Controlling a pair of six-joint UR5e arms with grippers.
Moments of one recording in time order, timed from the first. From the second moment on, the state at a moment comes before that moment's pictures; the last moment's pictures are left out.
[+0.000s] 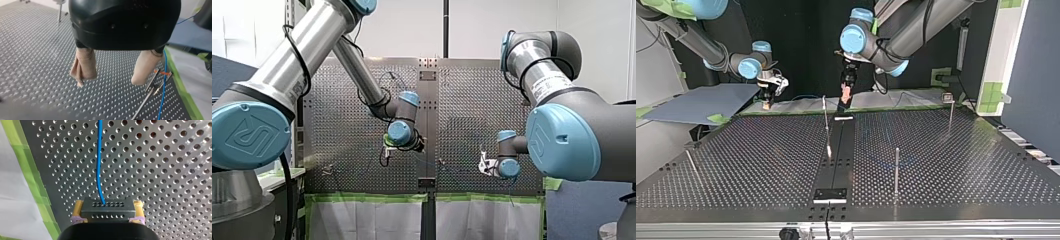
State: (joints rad) left arm -0.62 -2.12 -1.84 -2.60 -1.90 -1.79; right arm 1.83 -0.61 1.56 -0.71 1.59 1.66
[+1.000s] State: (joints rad) left arm -0.52 -1.86 -1.99 -2.56 -1.98 -2.06; right arm 1.83 -0.61 1.56 -0.72 1.59 1.66
